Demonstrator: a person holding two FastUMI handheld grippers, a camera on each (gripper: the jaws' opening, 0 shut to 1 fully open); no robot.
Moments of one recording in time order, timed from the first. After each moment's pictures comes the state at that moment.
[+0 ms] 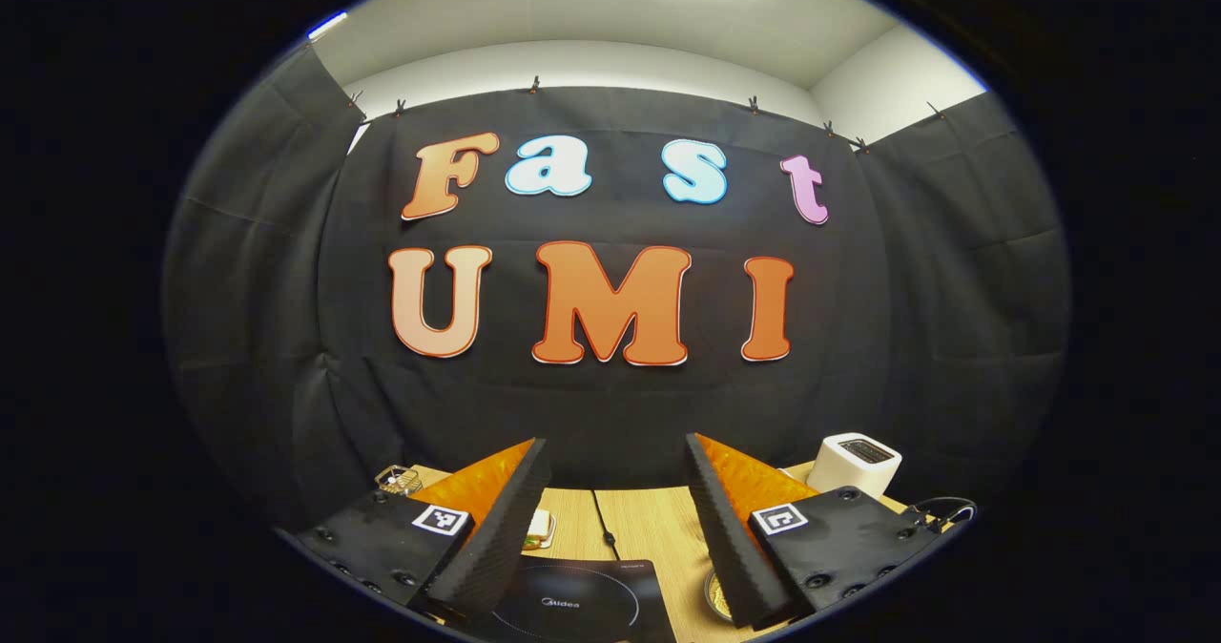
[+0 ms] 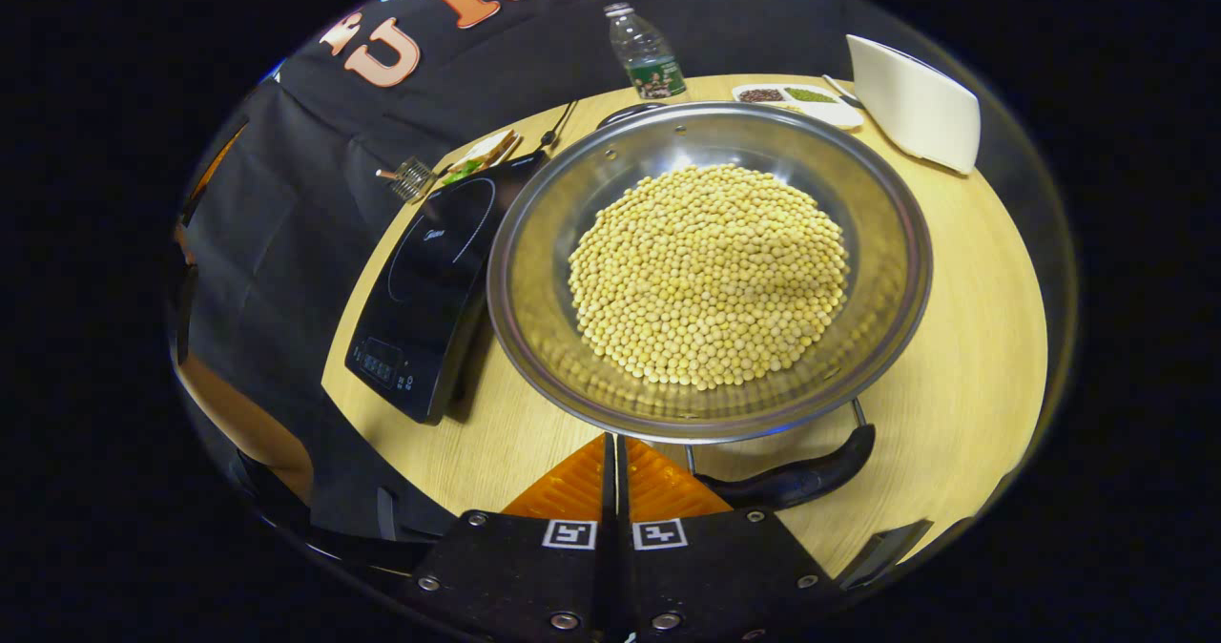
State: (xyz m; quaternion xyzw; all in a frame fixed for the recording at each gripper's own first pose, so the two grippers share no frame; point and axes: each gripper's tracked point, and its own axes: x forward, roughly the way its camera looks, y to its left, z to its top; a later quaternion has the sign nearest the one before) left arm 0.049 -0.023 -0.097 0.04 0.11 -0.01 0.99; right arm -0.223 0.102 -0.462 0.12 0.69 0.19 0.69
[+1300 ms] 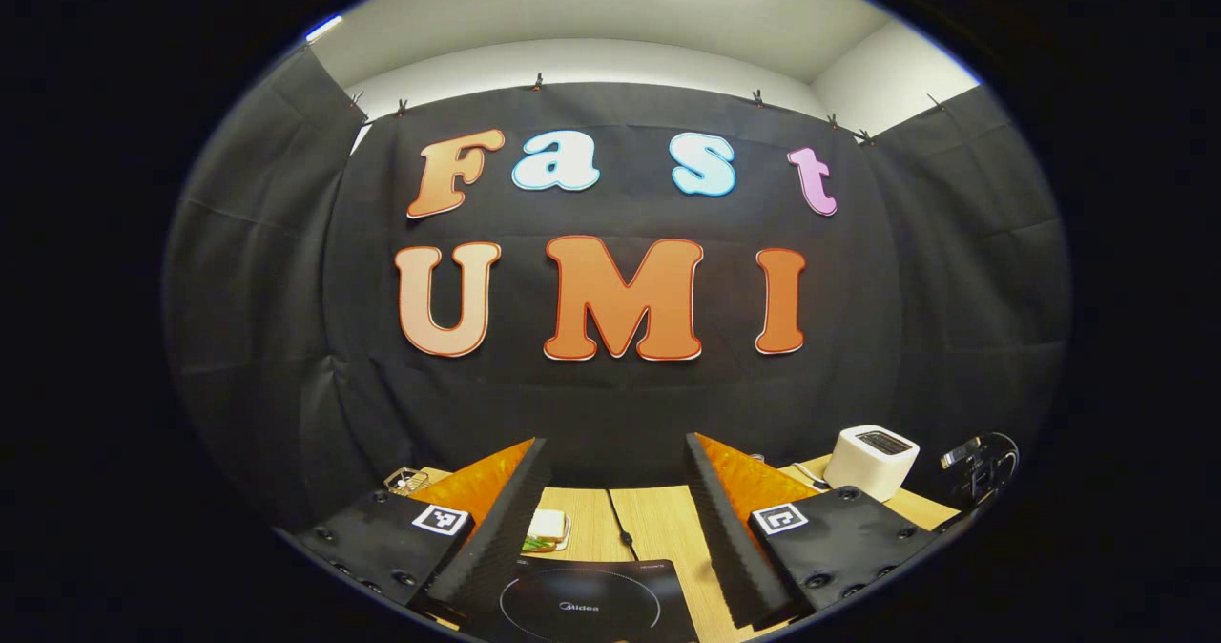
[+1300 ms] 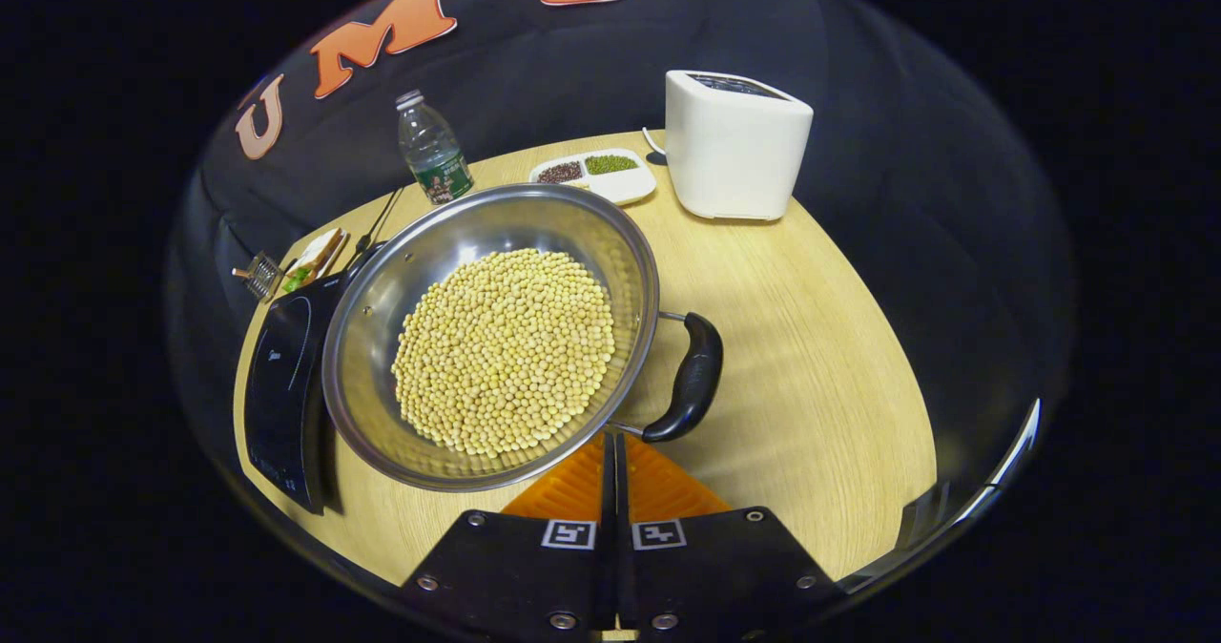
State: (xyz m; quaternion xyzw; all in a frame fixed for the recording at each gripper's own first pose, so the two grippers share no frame) left arm 0.056 0.001 -0.110 0.05 0.11 0.01 0.99; right arm -0.135 -0.030 -0.497 0.04 0.64 -0.01 0.77
